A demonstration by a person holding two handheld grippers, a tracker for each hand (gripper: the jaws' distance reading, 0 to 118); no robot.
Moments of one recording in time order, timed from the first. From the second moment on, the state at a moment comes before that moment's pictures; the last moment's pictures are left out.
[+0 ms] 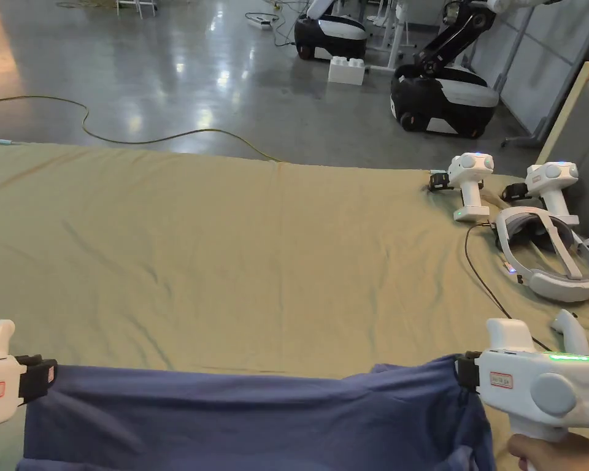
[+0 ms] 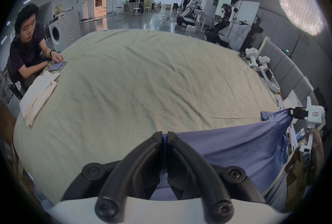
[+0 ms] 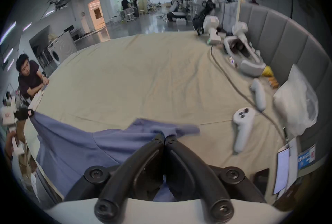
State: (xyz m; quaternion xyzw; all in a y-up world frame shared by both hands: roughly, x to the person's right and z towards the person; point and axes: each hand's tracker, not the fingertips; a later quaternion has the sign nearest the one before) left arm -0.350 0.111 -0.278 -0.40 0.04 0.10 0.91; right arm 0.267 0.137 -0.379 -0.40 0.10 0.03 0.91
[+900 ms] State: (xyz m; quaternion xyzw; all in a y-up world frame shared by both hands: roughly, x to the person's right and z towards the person) left arm -0.327 0.017 -0.096 -0.50 0.04 0.07 0.86; right arm 0.297 0.037 -0.206 -0.50 0.06 0.11 0.86
